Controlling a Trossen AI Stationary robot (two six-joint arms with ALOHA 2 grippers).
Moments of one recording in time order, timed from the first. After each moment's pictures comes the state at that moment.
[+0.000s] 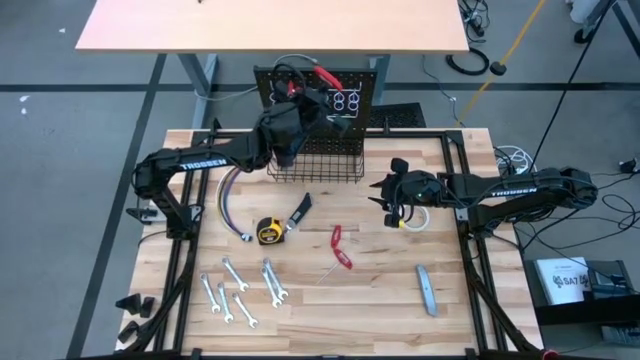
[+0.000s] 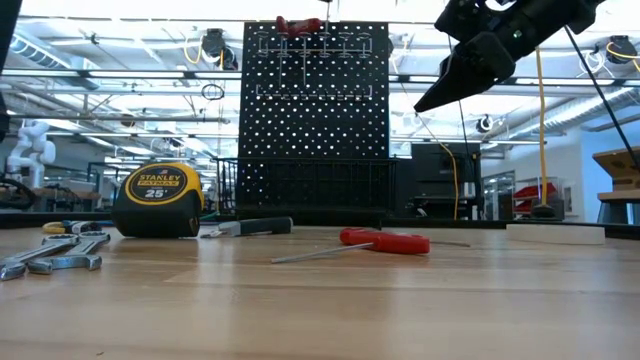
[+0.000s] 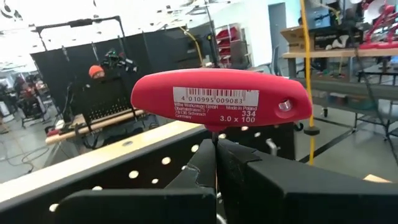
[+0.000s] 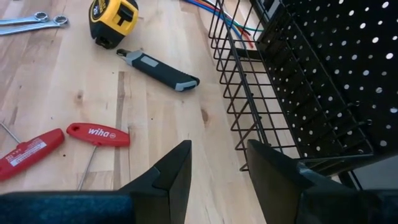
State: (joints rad) left arm 0.20 1.69 1.68 0.10 -0.87 0.26; right arm -0.06 1.07 0.70 -0.20 0.25 -0.15
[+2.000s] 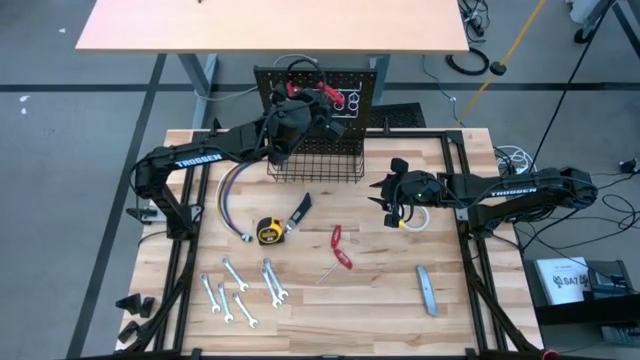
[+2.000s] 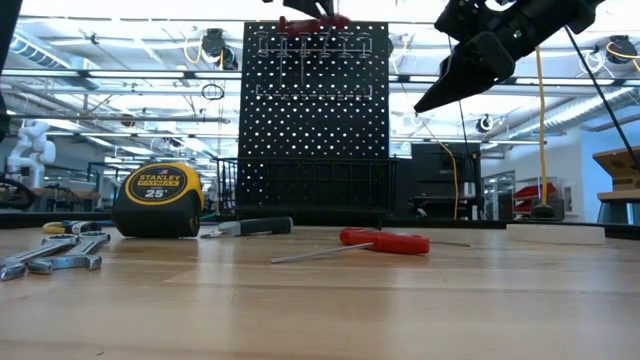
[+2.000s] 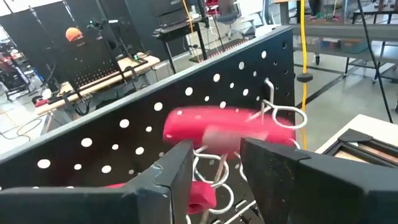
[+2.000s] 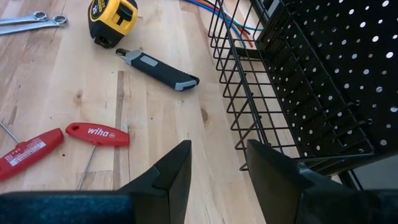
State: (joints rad) left arm 0.20 1.69 1.78 -0.31 -0.82 0.07; right arm -0.06 1.07 0.70 -0.20 0.26 -0.14
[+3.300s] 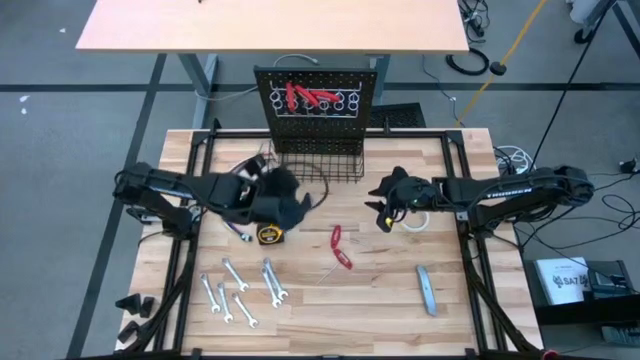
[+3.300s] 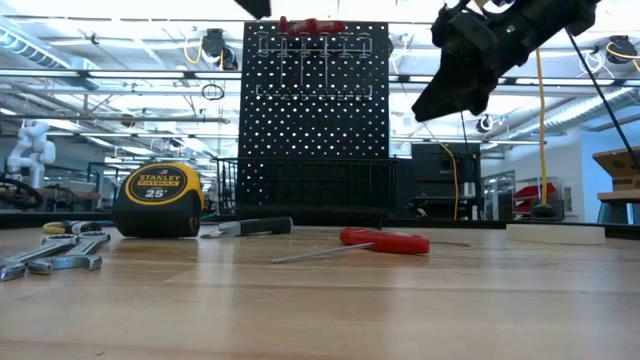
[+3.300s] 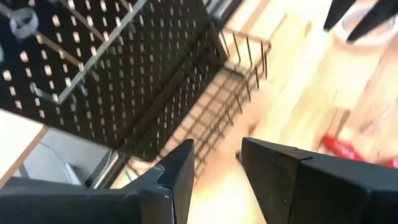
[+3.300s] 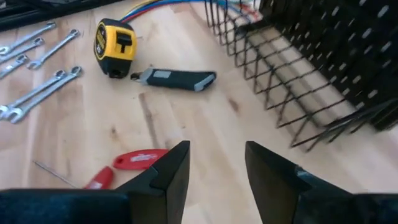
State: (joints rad) left arm -0.23 1.56 1.66 -1.24 -0.79 -0.52; right arm 0.00 1.14 0.70 -0.18 0.26 0.34
